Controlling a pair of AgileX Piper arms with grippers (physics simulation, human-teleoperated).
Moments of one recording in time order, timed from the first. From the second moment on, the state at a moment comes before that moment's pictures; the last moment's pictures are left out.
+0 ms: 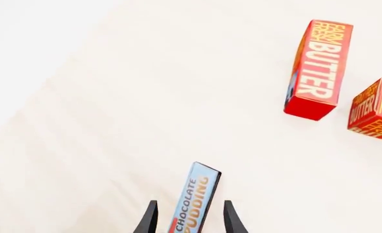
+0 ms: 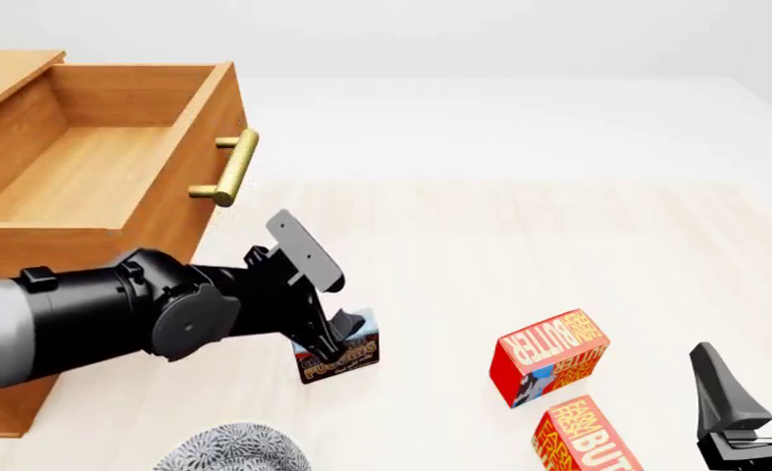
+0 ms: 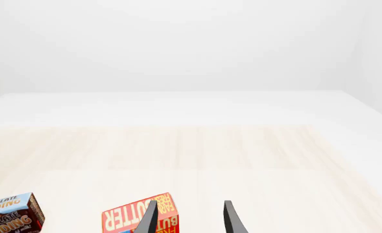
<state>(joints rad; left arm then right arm) -0.67 1.46 -0.82 0.19 0.27 0.01 0.04 -0.01 0.01 0.01</state>
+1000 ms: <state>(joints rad) -0.65 1.53 -0.77 0.12 0.22 0.01 0.04 -0.01 0.01 0.01</state>
